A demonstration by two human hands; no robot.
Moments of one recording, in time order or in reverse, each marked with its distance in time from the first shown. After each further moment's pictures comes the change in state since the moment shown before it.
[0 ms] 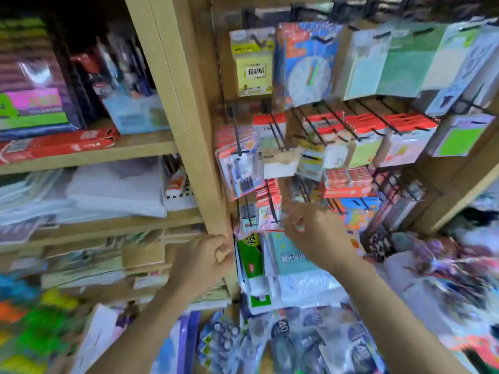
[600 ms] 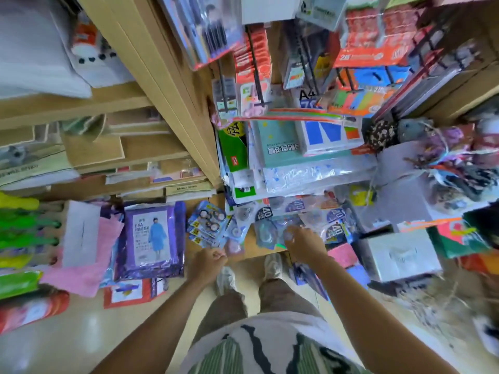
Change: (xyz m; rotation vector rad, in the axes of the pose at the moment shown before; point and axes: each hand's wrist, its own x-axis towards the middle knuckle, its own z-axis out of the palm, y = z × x) left_hand -0.188 -0.087 0.276 -0.253 -0.705 -0.819; right_hand -0.225 0.134 0.181 -0.088 -0.935 0.725
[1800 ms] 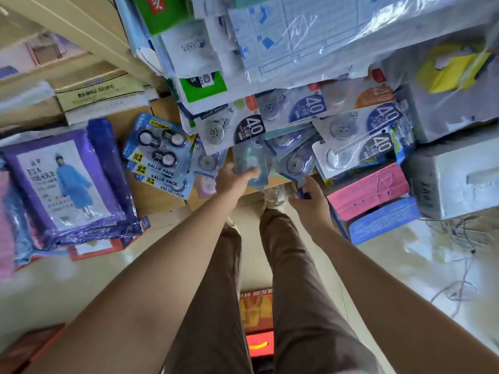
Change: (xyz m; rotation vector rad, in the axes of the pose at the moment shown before) left_hand 0.224 0.023 0.224 -0.372 -0.063 -0.214; right_hand 0.149 0.142 0.244 0.938 0.146 0.281
